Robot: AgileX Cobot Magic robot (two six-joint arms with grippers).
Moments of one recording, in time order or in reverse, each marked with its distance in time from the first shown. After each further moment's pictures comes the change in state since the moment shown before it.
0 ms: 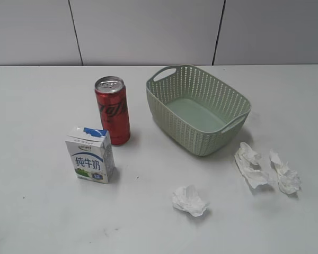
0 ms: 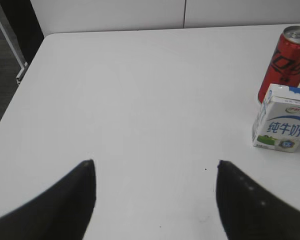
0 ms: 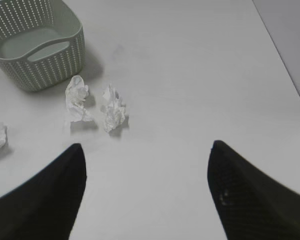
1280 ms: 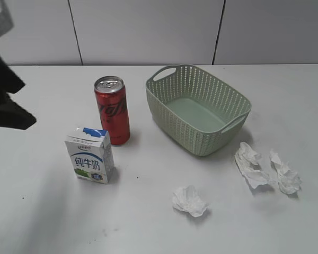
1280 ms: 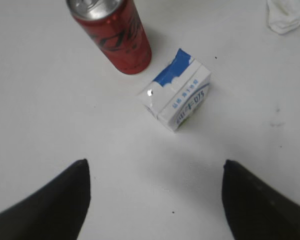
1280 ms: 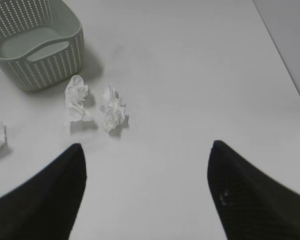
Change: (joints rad) left arm -0.209 1.285 -0.482 -0.382 -0.139 1.045; right arm 0.000 0.000 0.000 0.000 0.000 0.000
